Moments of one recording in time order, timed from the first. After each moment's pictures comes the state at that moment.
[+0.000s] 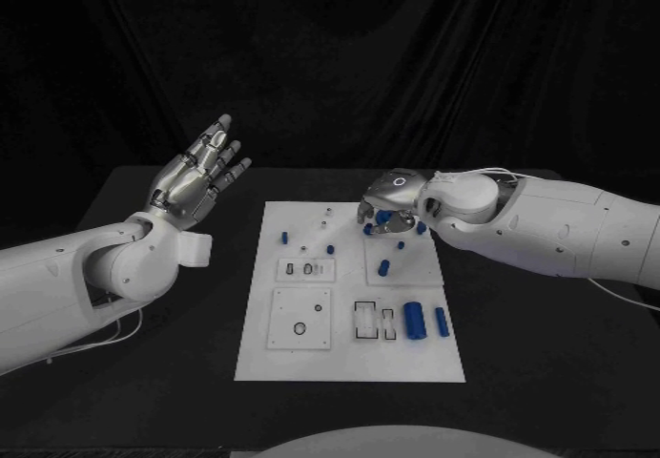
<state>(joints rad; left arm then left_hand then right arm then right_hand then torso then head) 1.32 -0.92 -0.21 1.51 0.13 -0.04 0.68 1.35 0.26 -0.16 0.28 0.59 0.18 -0.06 0.02 0.03 0.00 -0.10 0.01 0.00 0.00 0.08 0.00 0.00 0.17 0.01 0.20 0.01 0.01 1.34 -0.65 -0.21 1.27 -1.90 -0.19 0.04 1.39 -0.11 0.17 0.14 0.25 0.91 -0.01 0.12 0.17 0.97 0.03 0.24 0.09 1.46 -0.07 1.29 1.02 0.12 1.37 0.03 1.25 1.04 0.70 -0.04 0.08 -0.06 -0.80</state>
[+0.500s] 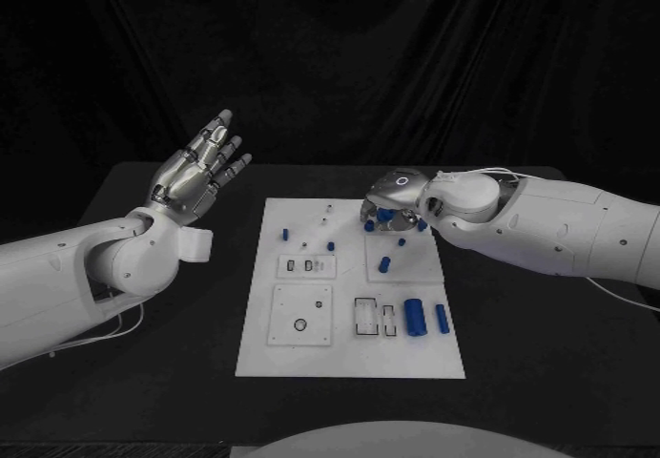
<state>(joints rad) 1.32 -0.92 -0.21 1.50 0.13 -0.03 0.68 1.35 0.26 -0.17 0.28 0.59 0.18 -0.06 0.02 0.03 0.00 -0.10 0.01 0.00 0.00 0.08 0.00 0.00 0.17 0.01 0.20 0.01 0.01 1.33 -0.64 -0.21 1.25 -1.90 -0.19 0.04 1.41 -0.12 0.24 0.13 0.44 0.91 -0.01 0.11 0.18 0.96 0.03 0.24 0.09 1.46 -0.07 1.29 1.02 0.12 1.37 0.03 1.25 1.05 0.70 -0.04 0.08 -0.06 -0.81</state>
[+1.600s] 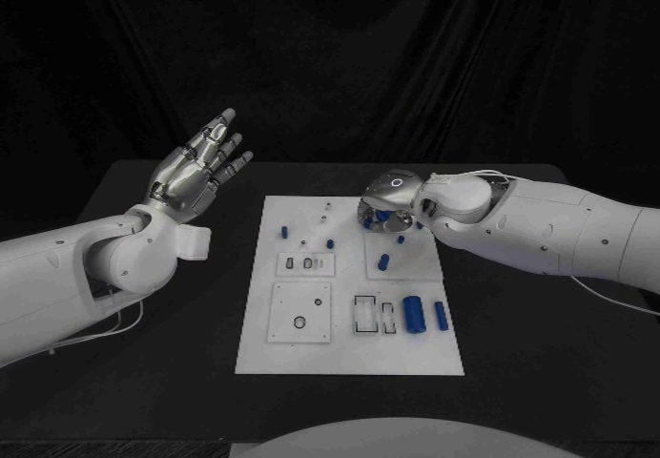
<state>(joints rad) 1.32 -0.92 -0.21 1.50 0.13 0.00 0.68 1.36 0.28 -0.15 0.28 0.61 0.24 -0.02 0.04 0.04 0.00 -0.07 0.01 0.00 0.00 0.08 0.00 0.00 0.17 0.01 0.21 0.01 0.01 1.30 -0.60 -0.21 1.19 -1.90 -0.23 0.07 1.42 -0.10 0.31 0.11 0.41 1.01 0.02 0.16 0.24 1.03 0.00 0.26 0.09 1.47 -0.09 1.28 1.02 0.12 1.36 0.03 1.25 1.07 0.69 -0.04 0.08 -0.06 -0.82</state>
